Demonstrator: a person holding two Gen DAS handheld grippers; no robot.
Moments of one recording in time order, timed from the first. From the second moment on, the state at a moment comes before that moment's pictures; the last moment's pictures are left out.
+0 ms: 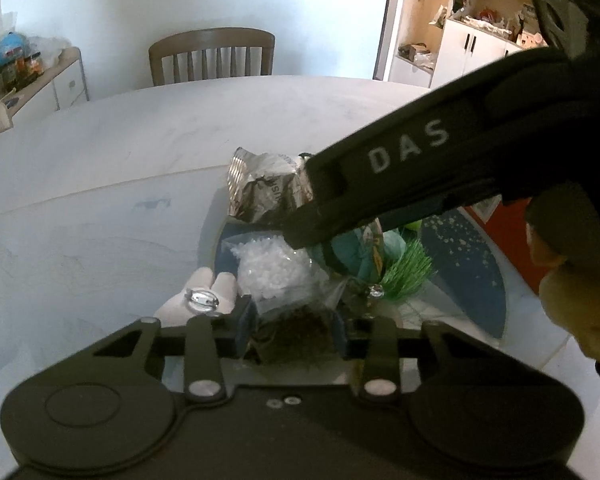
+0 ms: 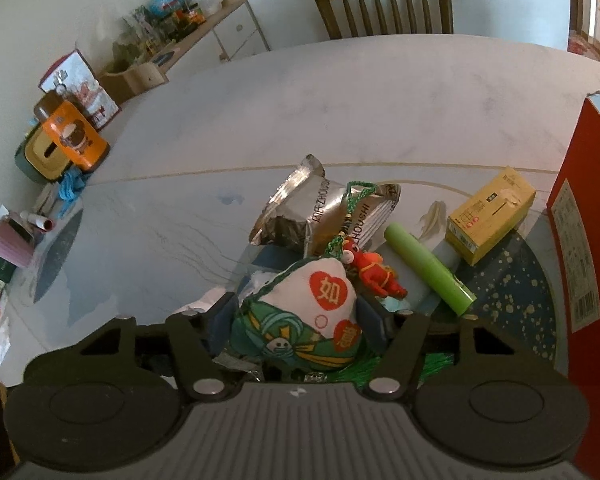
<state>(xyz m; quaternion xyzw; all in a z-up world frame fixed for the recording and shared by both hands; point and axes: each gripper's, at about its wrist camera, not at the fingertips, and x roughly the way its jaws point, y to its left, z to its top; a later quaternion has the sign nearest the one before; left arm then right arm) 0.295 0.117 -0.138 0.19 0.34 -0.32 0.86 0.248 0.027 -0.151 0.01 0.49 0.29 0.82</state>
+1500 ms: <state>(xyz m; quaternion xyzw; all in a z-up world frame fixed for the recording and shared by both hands) 0.243 0.018 -0.006 0.17 0.30 -0.43 0.83 0.220 -0.147 0.028 0.01 0.38 0.26 0.89</state>
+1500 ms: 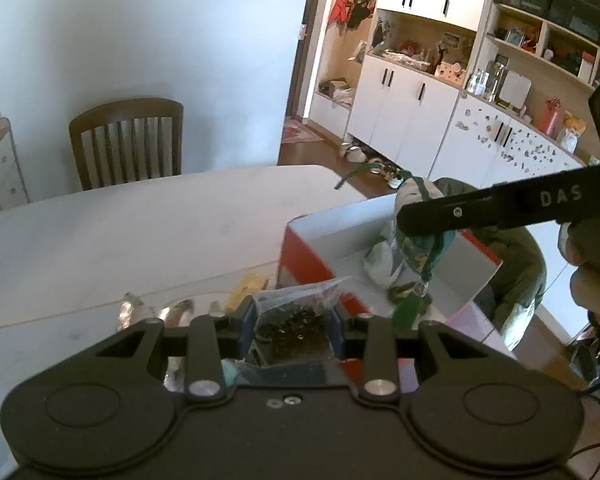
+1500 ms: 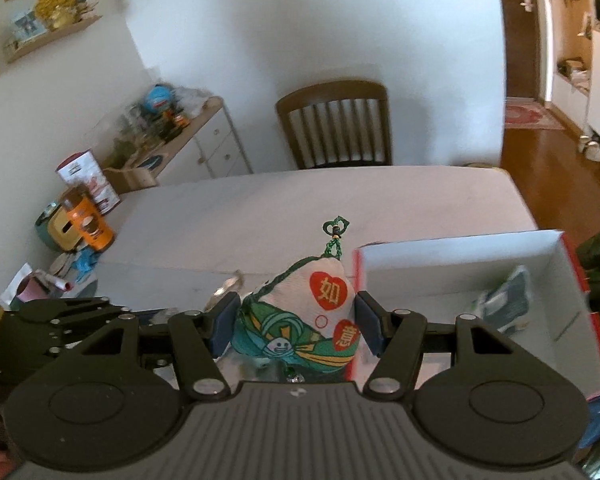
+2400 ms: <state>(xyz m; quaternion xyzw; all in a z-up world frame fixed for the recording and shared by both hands) 0.251 -0.136 -0.044 0.21 0.31 -0.43 0.82 0.290 -0.277 -0.026 -0.02 0.42 0.17 0.89</state>
